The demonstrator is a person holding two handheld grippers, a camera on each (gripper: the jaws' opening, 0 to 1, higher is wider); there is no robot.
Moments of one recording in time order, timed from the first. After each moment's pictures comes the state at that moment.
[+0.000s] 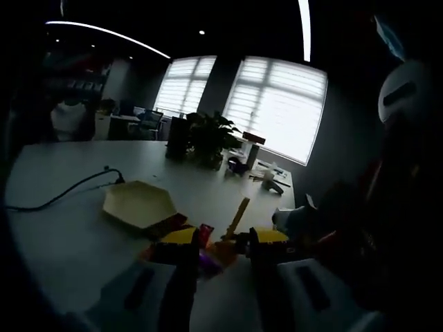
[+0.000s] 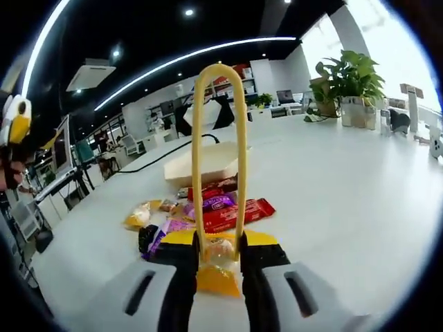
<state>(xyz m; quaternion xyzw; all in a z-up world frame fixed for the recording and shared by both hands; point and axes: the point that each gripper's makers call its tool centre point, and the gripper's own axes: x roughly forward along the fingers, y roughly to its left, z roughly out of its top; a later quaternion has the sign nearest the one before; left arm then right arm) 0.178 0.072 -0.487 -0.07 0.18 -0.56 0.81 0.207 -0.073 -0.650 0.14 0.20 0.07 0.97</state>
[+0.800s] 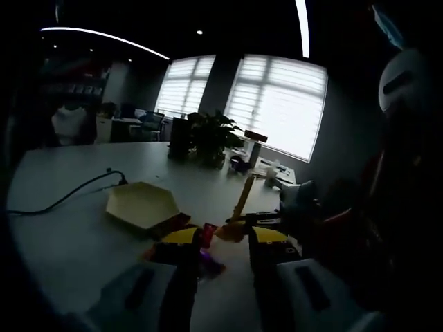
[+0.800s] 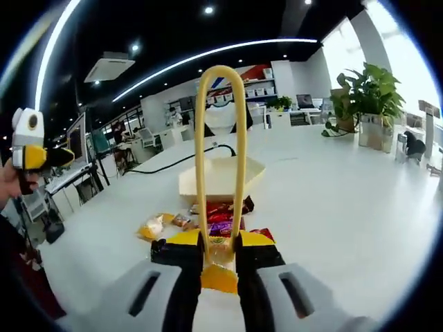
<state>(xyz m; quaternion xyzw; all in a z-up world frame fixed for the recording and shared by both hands) 0.177 0.074 -0.490 -0.05 0.17 -0.55 0.81 0.222 -0.086 -0.596 0.07 0.18 0.12 0.97</state>
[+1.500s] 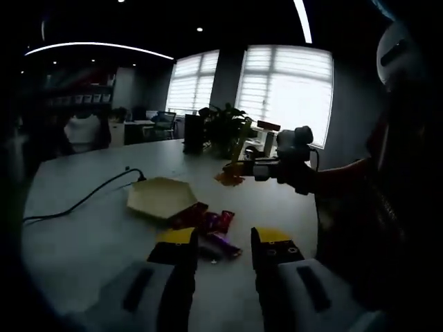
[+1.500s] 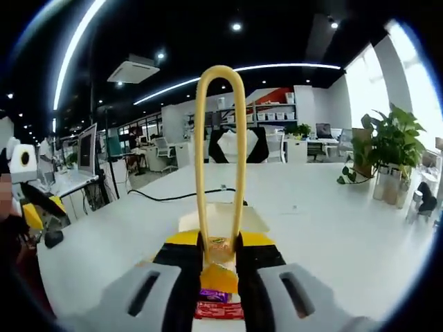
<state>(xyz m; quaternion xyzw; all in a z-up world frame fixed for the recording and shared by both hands) 0.172 0.102 -0.506 0.00 0.17 -0.51 0.84 0.291 -0.086 -0.516 0.02 0.12 0.18 0.98</state>
